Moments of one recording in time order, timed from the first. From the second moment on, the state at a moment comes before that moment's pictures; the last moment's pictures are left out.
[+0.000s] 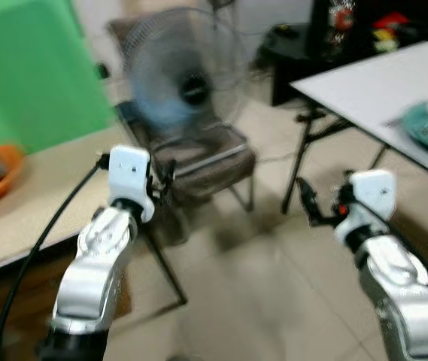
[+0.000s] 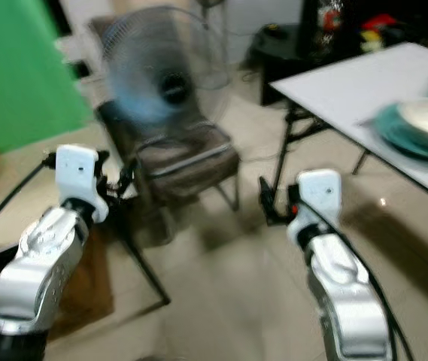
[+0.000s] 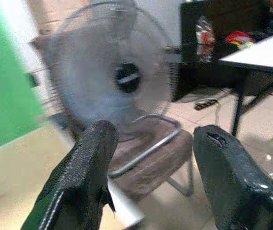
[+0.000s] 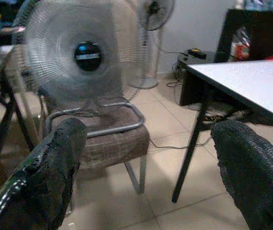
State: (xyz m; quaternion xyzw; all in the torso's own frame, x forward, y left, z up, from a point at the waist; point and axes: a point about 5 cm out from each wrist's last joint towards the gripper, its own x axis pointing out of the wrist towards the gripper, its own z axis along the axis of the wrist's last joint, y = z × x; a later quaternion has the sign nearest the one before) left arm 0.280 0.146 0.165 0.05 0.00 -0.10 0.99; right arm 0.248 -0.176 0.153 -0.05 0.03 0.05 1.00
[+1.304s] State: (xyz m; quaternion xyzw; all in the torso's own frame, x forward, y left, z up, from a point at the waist) left arm 0.280 0.159 0.164 0.07 0.01 -0.07 0.99; right arm 0.257 -0.168 0.153 -0.04 0.03 0.05 1.00
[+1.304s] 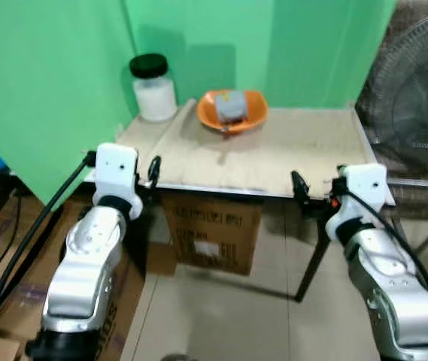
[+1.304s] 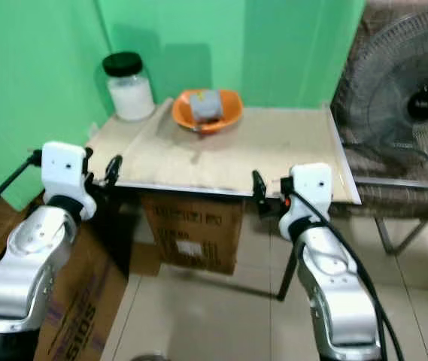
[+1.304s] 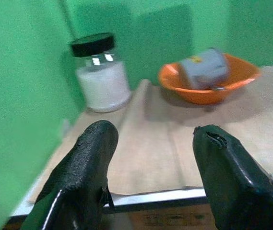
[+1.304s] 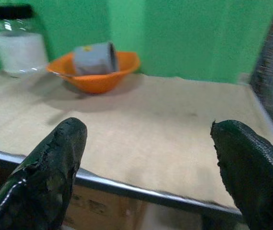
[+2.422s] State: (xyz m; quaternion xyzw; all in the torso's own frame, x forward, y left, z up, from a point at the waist) left arm 0.279 0.161 0.158 0.05 0.02 -0.08 1.00; right arm 0.262 -0.164 0.158 -0.03 0.03 0.04 1.00
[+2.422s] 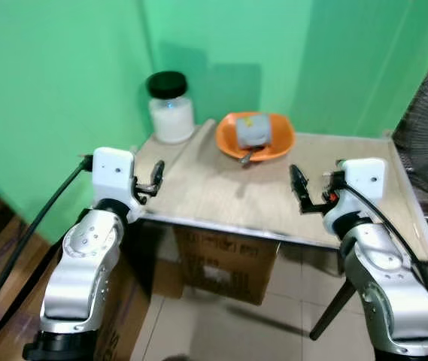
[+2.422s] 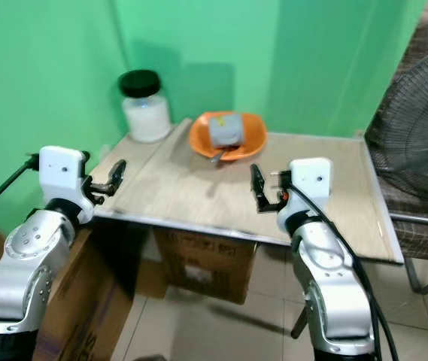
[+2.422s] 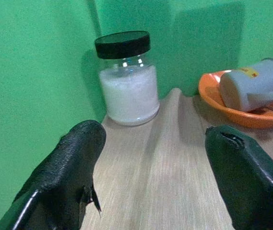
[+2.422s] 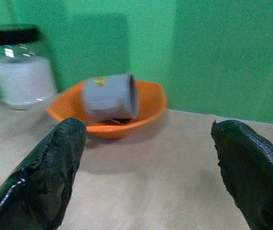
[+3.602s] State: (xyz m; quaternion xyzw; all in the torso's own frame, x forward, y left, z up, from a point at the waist) left arm 0.295 0.123 0.160 0.08 -0.02 -0.19 0.98; right arm 0.244 -0.210 0.154 -0.05 0.06 0.02 1.00
